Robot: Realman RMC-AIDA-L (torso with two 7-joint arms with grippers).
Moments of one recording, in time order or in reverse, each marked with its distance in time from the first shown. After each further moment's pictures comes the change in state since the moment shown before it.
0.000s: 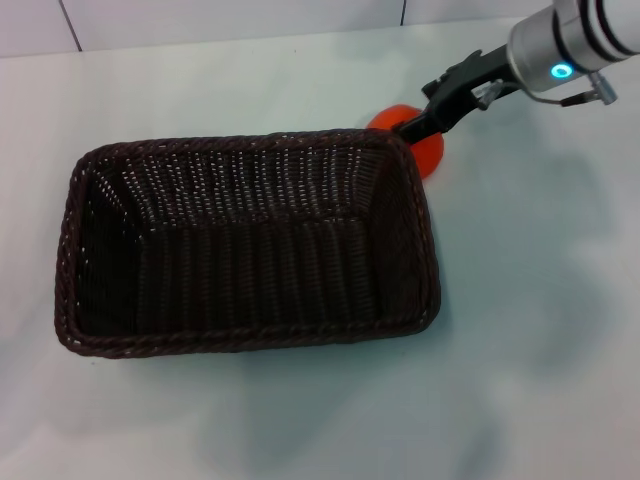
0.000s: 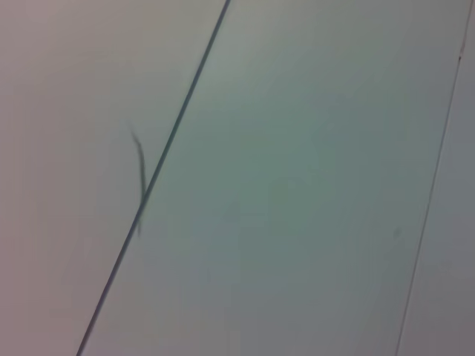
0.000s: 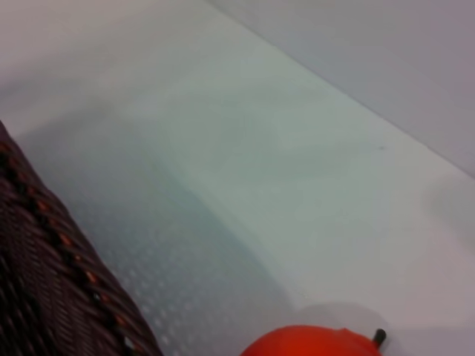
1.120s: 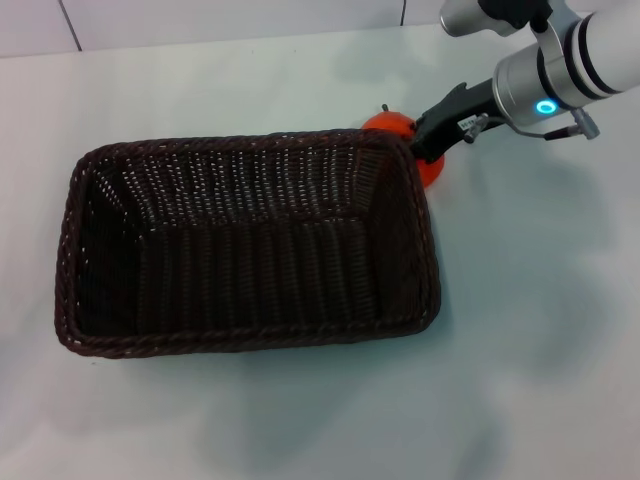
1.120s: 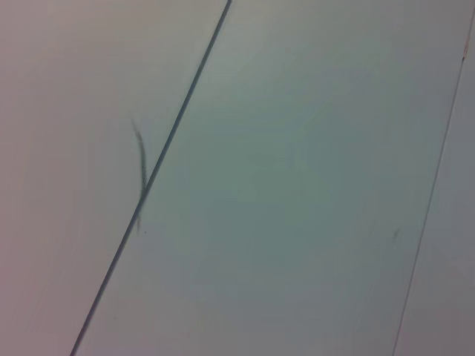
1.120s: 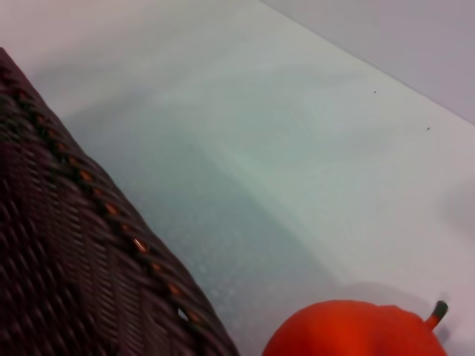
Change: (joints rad) left arm -0.003 0.000 0.006 -0.004 -0.002 -0.006 -0.014; right arm -0.022 0.026 0.010 0.064 0.047 0.038 -0.067
